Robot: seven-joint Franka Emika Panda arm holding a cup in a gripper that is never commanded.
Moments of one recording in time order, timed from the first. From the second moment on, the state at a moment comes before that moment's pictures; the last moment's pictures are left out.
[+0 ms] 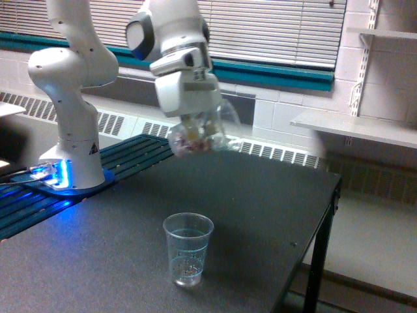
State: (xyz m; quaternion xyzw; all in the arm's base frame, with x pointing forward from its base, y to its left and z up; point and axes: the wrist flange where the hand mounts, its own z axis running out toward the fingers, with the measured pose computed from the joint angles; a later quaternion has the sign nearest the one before) arm 0.451 -0.186 0.383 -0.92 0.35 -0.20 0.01
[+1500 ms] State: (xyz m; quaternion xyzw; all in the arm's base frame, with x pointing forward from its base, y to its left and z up) arm 0.396 -0.227 0.319 -0.95 0.28 -0.11 -0.10
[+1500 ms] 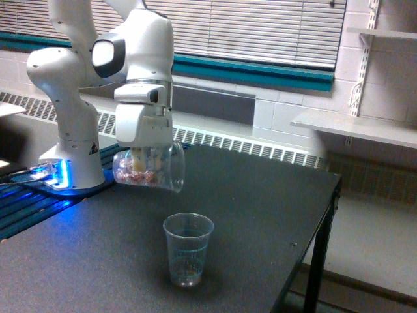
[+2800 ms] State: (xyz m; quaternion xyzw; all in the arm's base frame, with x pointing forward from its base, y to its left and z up) arm 0.426 -0.249 0.317 -0.95 0.26 -0.07 -0.18
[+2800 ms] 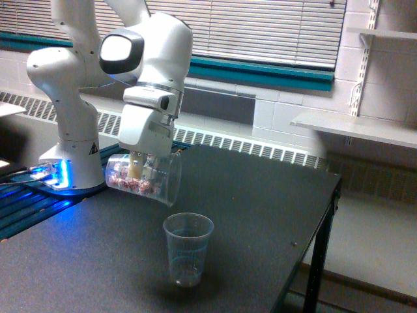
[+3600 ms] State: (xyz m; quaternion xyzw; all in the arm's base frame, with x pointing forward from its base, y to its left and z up) arm 0.432 -0.231 0.301 -0.95 0.22 -0.03 -0.22
